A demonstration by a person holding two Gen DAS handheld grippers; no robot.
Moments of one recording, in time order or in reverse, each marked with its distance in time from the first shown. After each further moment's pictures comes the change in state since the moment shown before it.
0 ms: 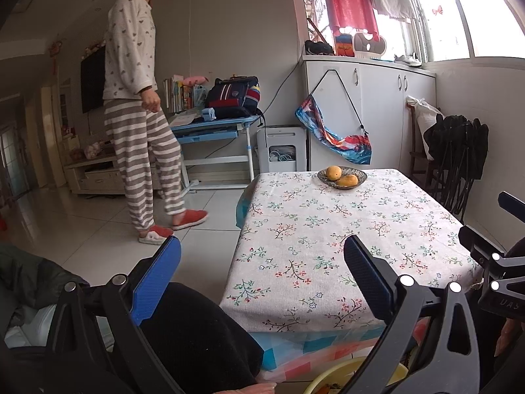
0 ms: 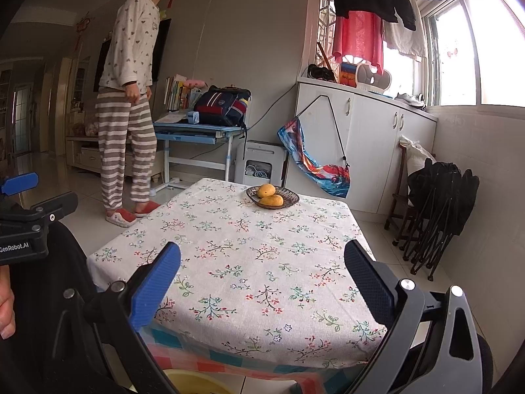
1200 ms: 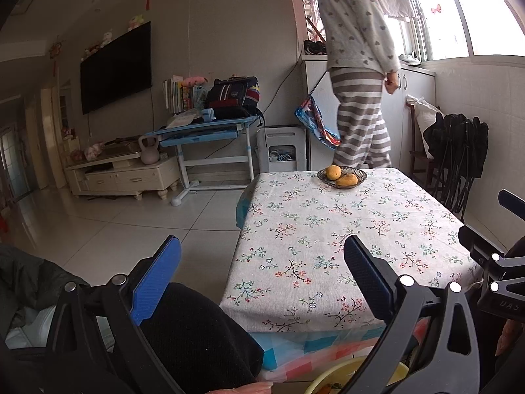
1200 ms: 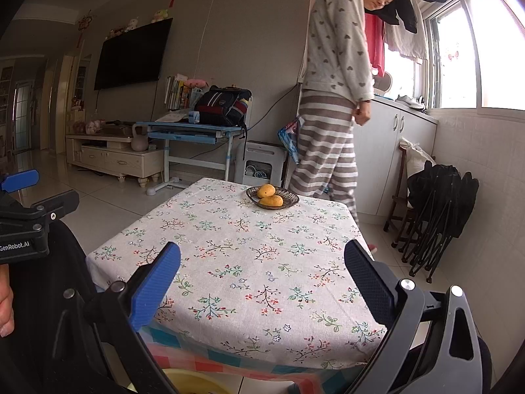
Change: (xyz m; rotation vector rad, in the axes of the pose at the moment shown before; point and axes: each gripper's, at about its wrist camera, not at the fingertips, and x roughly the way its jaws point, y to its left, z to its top) left arm 0.001 0.000 -0.001 0.005 0.000 0.001; right arm 0.000 0.000 0.003 -0.009 -0.001 0.000
